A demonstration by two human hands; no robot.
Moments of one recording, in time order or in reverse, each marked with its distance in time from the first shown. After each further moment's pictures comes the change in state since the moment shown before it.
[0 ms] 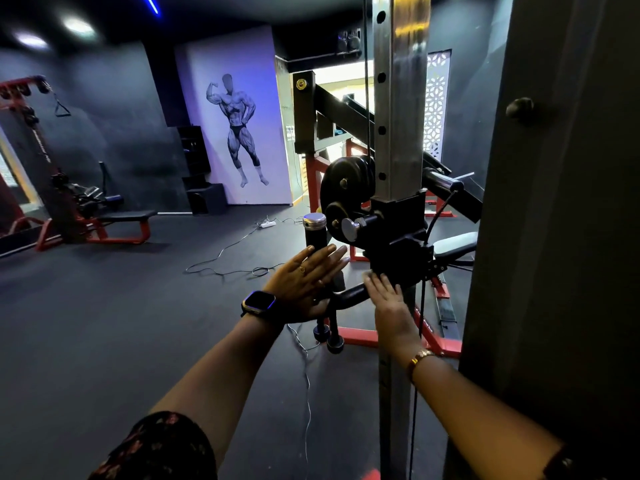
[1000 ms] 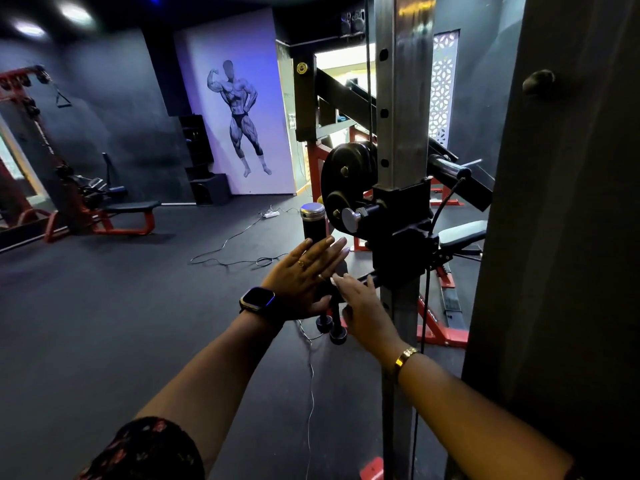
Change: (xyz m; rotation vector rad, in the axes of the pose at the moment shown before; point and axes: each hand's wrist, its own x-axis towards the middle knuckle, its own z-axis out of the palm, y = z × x) left_hand -0.003 0.005 0.006 0.026 -0.060 -0.035; right_hand 0.009 -0.042 0.004 0.332 -0.110 -0.058
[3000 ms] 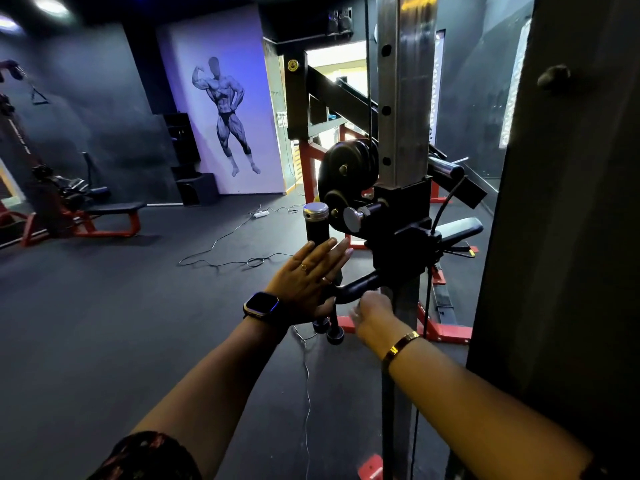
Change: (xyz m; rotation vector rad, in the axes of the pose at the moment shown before) left_hand 0.000 0.003 0.005 -0.022 0.056 -0.002; right_hand 0.032 -0.064 -0.029 1.197 0.372 1.405
